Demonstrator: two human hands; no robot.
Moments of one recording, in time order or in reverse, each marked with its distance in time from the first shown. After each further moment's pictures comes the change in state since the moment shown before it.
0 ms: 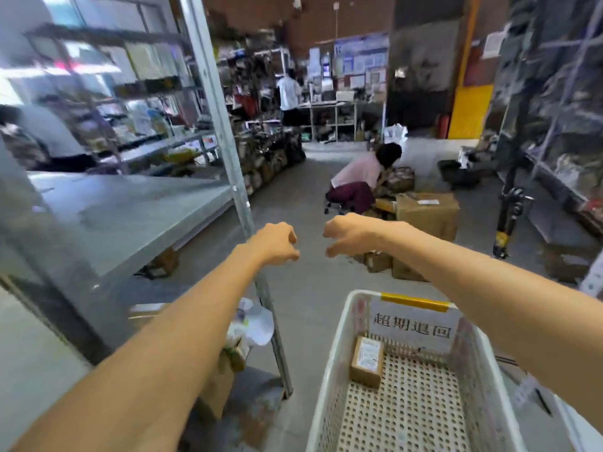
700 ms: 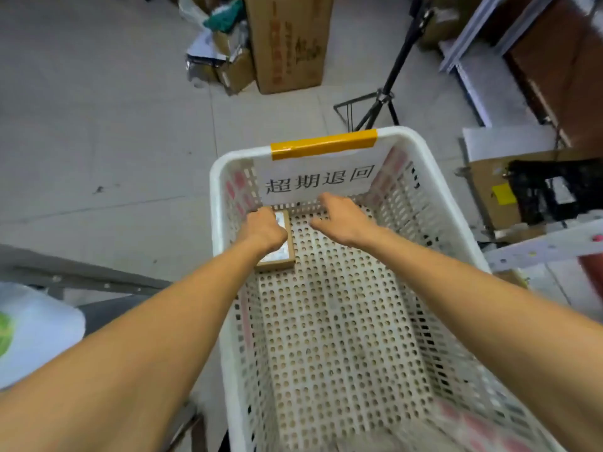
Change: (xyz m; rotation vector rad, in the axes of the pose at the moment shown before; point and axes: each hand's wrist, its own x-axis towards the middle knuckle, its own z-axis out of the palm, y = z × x) left_hand 0.254 0.050 0.446 -0.200 -0.614 0.001; right_hand 0.092 0.263 0.400 0.525 -0.133 0.812
